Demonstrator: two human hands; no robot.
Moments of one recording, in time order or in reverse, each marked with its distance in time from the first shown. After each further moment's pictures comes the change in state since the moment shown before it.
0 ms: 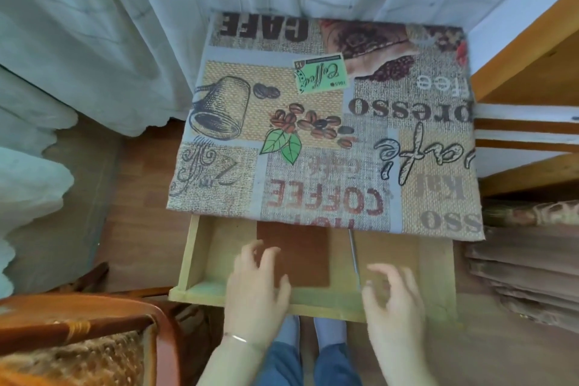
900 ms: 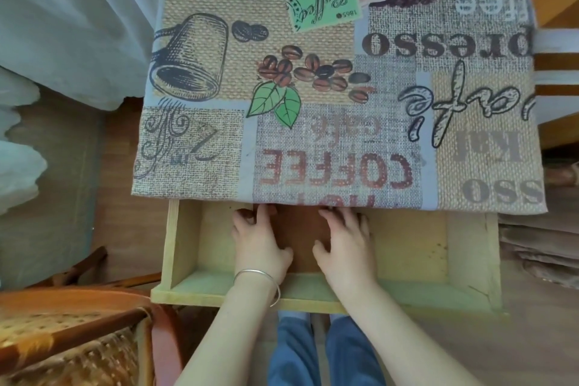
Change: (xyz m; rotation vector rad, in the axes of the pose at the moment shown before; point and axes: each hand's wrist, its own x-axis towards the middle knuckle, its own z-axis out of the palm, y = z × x) left_hand 0.066 -0.026 0.063 -0.103 -0.170 -0.326; right_hand 0.044 -0.011 0.108 -0.256 -0.330 -0.176
